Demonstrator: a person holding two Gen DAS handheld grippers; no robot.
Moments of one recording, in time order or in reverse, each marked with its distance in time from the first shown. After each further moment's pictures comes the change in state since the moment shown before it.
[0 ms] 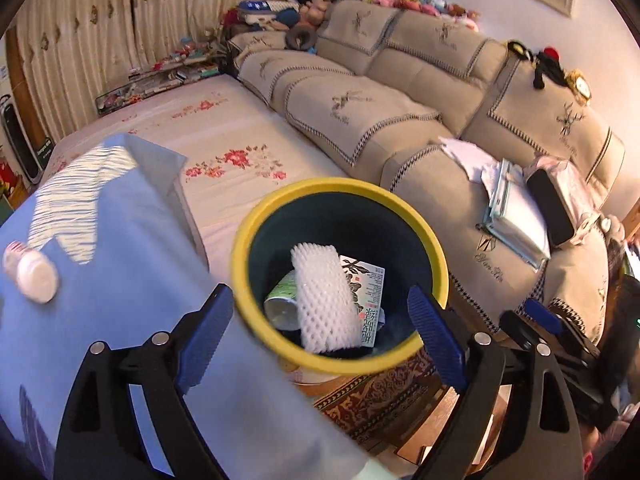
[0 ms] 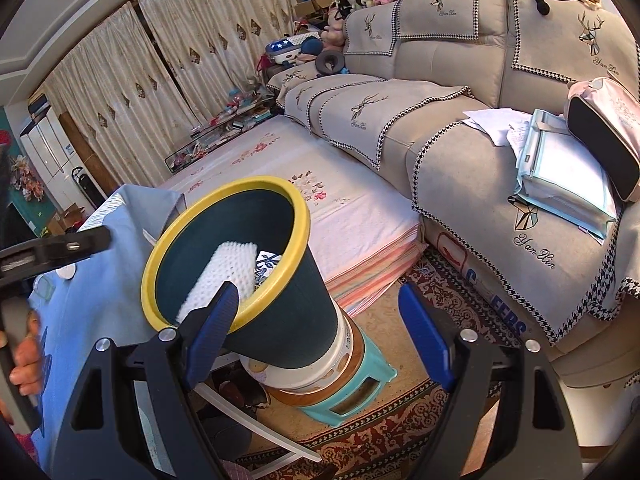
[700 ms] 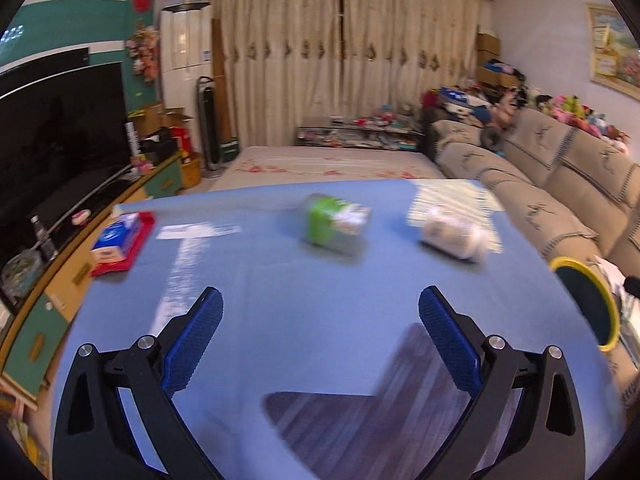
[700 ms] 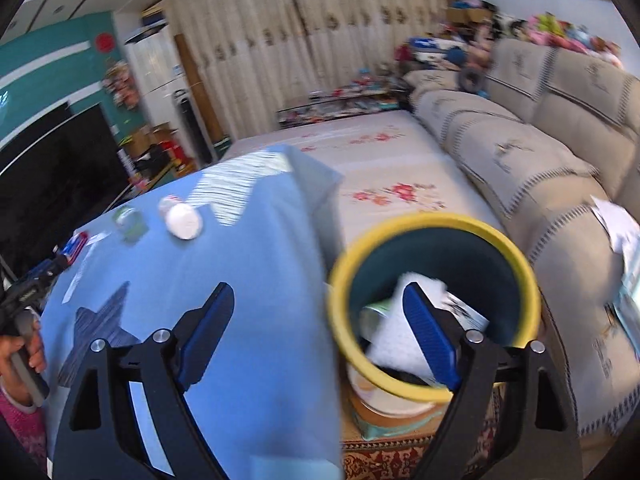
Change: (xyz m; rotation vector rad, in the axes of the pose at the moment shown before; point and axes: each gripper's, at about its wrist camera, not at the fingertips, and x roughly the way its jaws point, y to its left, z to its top) left arm -0.195 0.303 -0.157 -0.354 -0.292 0.551; right arm 0.022 0.224 0.024 -0.420 0.076 0.301
